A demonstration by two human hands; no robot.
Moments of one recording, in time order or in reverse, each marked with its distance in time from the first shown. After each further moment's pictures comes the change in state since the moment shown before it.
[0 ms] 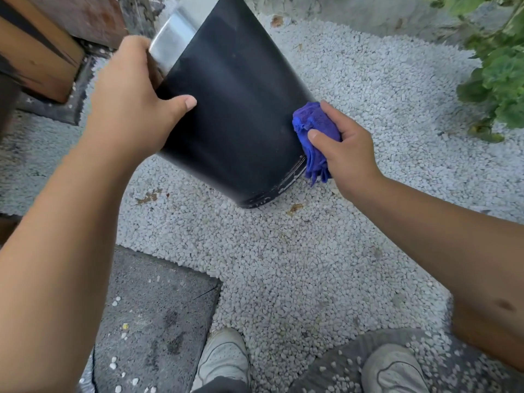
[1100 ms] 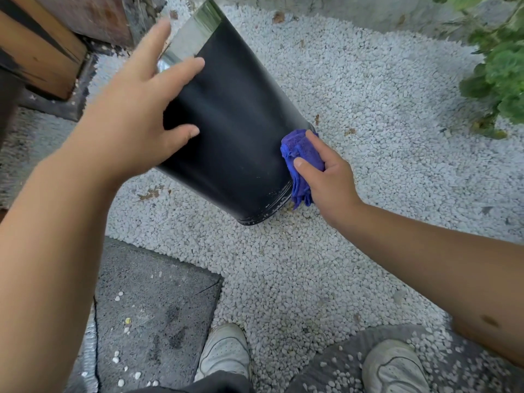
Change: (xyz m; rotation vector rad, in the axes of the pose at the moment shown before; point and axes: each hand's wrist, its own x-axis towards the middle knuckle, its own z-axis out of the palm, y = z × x) left_hand -0.015 -0.020 -0.010 0.184 -0.180 0.484; right_hand -0.043 0.022 0.021 0.069 -0.085 0.081
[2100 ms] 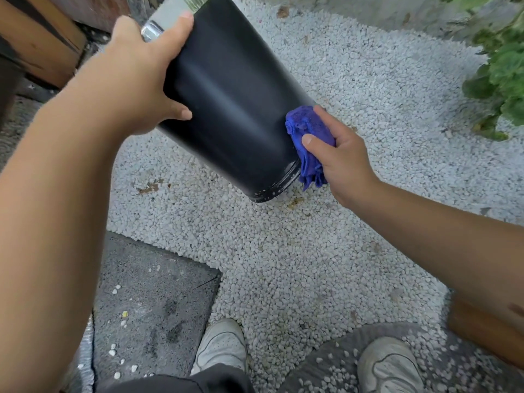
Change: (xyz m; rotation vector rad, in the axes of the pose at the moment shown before) left_hand 0.029 0.005 -0.015 0.141 -0.149 -0.359; right_hand 0.016 -0.024 -0.013 -0.001 -0.030 -0.036
